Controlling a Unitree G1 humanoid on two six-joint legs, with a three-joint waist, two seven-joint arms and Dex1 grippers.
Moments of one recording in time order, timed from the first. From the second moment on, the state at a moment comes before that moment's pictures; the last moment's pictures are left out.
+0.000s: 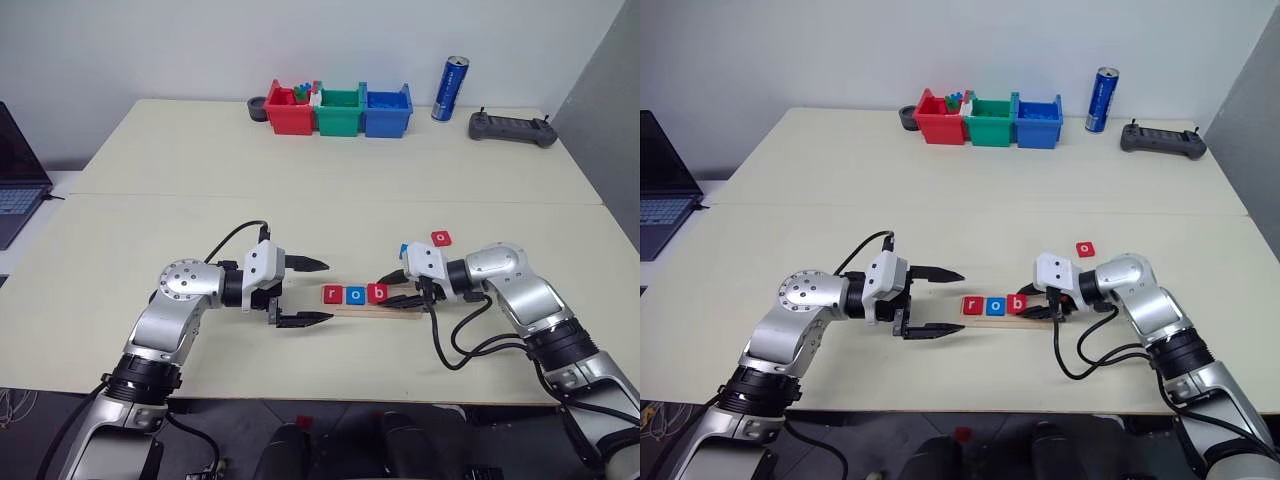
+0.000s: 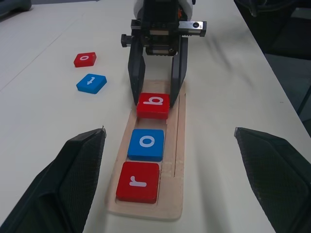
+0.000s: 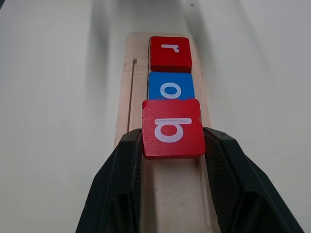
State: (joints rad) left arm -0.42 0.59 -0.12 0.04 -0.31 0.11 -1.30; right arm -0.62 -0.58 0.34 0.22 0.09 0.14 1.26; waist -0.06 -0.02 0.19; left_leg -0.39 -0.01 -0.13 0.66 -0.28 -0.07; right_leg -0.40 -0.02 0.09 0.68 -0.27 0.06
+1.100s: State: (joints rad) left arm -0.44 0.59 -0.12 0.04 -0.31 0.11 -1.28; right arm -0.65 -0.61 0.28 0.21 0.10 0.18 1.28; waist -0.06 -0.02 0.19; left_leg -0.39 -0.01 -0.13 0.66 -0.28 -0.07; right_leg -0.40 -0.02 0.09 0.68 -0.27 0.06
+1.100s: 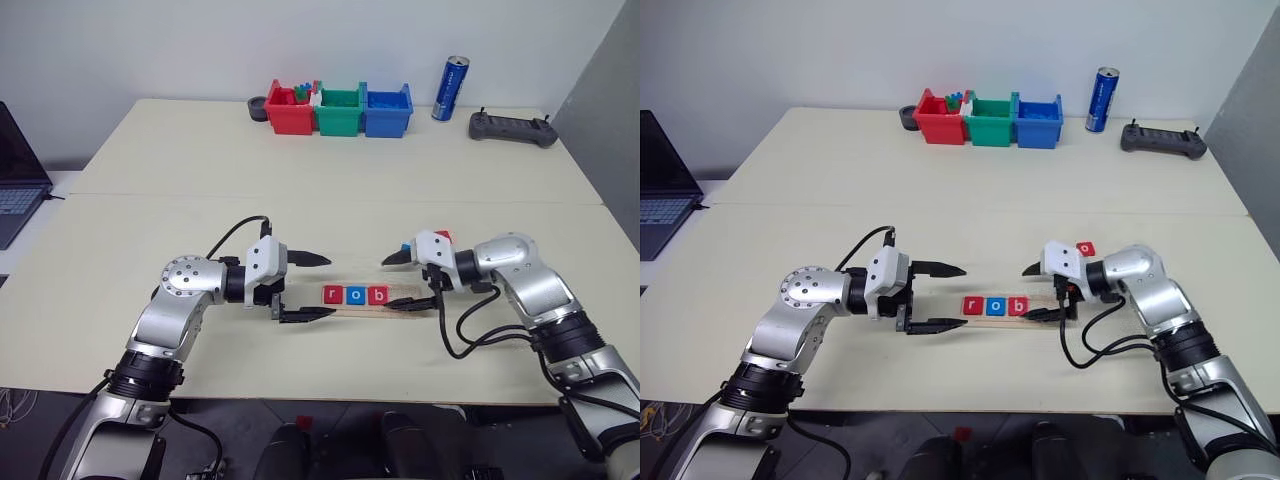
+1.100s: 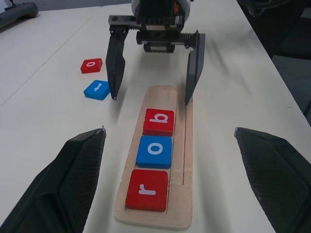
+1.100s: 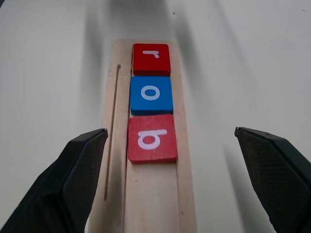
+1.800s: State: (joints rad) left arm -0.44 0.59 -0.14 0.05 -0.31 0.10 -1.29; right arm -0.57 -0.61 0.26 0.22 0.08 0.10 1.24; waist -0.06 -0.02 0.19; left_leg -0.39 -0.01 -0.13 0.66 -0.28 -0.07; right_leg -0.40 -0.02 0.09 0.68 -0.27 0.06
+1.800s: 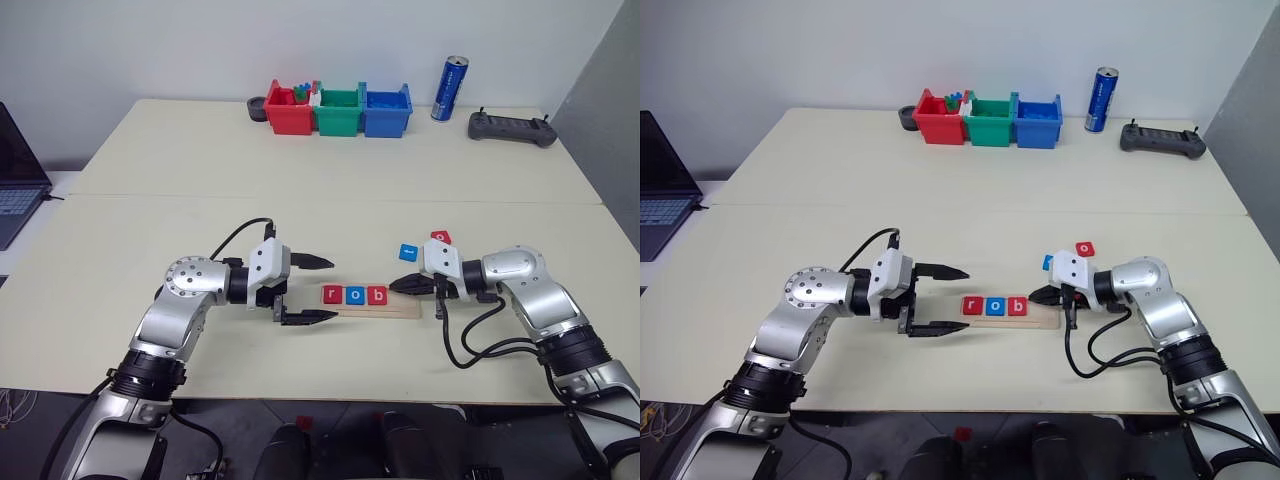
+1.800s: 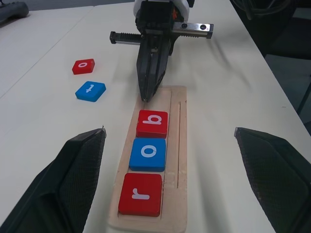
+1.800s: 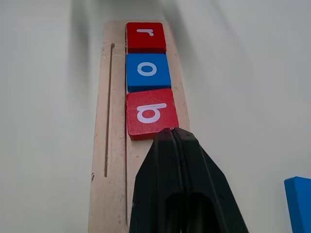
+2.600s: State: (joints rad) left arm -0.44 0.59 -0.14 0.04 -0.31 0.10 -1.28; right arm -0.60 -0.56 0.30 0.27 0.02 0.07 1.23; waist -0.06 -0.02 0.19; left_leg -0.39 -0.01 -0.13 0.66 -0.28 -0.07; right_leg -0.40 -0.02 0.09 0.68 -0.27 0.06
